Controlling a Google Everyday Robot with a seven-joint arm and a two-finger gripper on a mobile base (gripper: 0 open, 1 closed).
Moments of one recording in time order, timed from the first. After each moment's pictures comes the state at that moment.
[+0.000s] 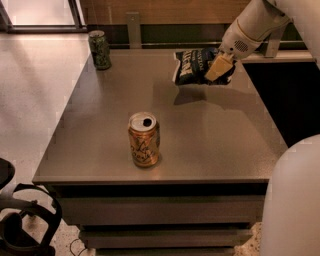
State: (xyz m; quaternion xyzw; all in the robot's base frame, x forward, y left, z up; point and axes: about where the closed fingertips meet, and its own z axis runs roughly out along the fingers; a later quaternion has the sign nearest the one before) arm 0.692 -0.171 0.891 -0.56 0.79 0.07 0.24
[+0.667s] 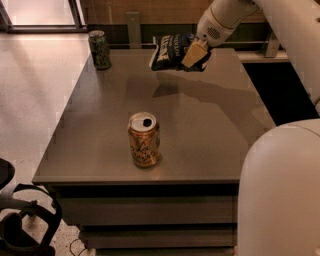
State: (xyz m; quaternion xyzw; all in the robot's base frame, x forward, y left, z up) arm 0.729 -0.112 0.916 -0.55 0.78 0.06 0.28
